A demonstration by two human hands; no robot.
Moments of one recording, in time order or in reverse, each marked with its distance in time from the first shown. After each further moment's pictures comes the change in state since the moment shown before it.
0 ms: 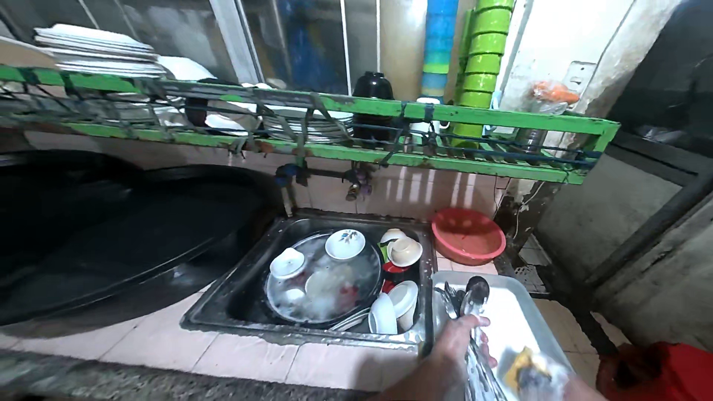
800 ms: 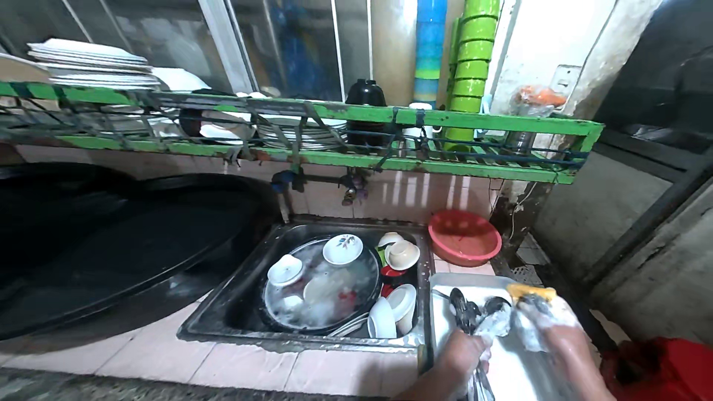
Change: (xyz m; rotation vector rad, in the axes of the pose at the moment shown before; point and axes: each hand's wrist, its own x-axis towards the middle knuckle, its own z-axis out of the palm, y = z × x) left_hand 0.000 -0.014 0.004 0.440 0.100 0.033; right_hand 0.054 -0.029 -0.009 0.589 0.810 0.001
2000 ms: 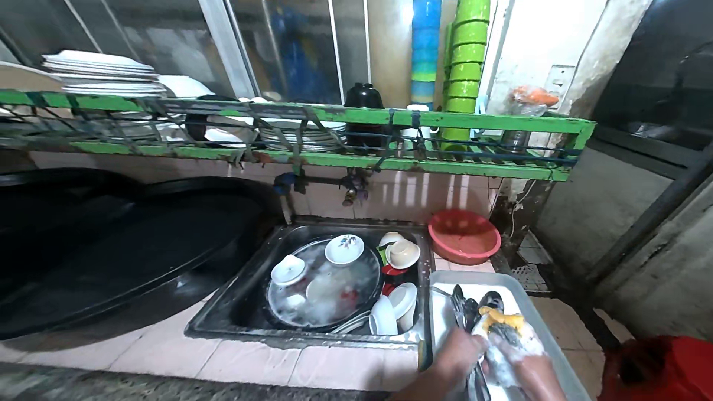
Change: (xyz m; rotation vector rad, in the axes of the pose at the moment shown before) left_hand -0.018 0.006 -0.001 0.214 0.037 -0.015; right_hand -0.062 0.018 0.027 0.052 -0.148 0.101
